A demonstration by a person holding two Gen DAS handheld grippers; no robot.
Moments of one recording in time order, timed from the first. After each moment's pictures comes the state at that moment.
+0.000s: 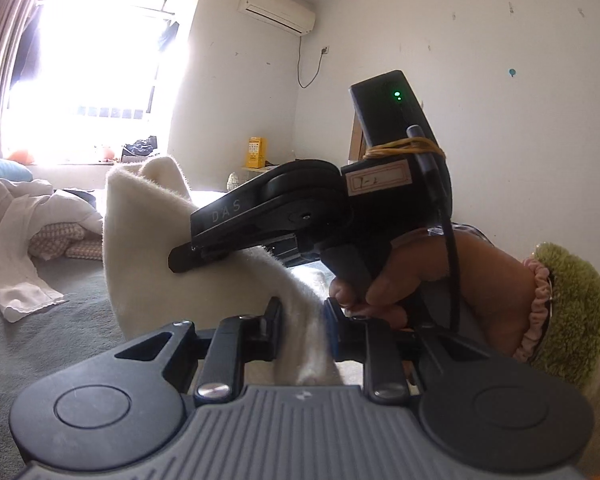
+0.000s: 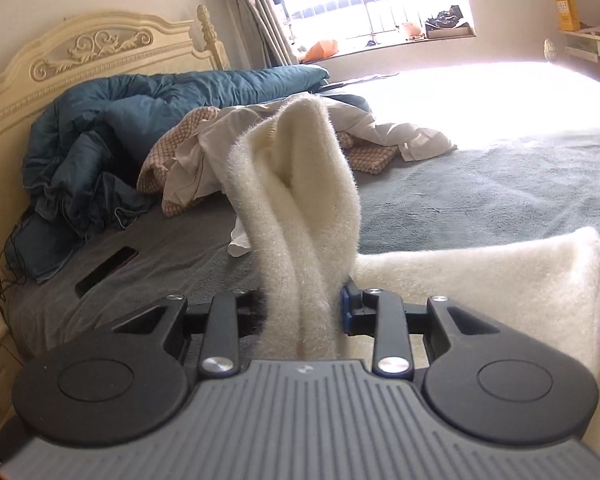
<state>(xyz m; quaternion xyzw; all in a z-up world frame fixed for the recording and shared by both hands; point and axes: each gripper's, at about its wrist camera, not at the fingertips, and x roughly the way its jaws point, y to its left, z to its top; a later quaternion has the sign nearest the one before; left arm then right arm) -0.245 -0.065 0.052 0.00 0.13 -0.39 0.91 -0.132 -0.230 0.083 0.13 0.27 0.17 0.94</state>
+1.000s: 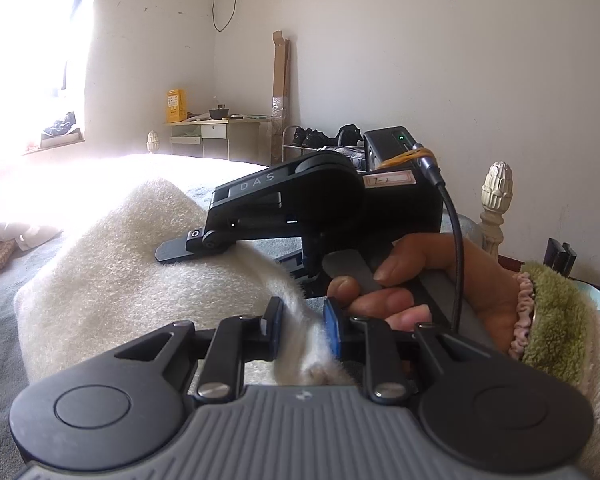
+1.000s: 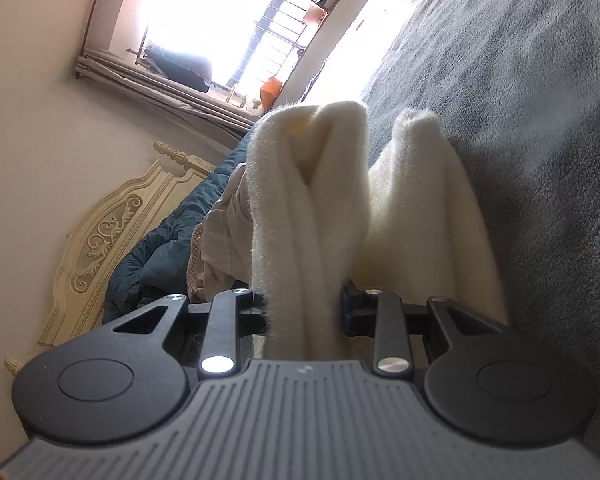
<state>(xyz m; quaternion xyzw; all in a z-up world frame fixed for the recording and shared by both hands) -0.212 -0.193 0.025 0.09 0.19 -0.47 0.86 -0.144 -0.413 -0.013 0.48 0.25 0.18 0.82</state>
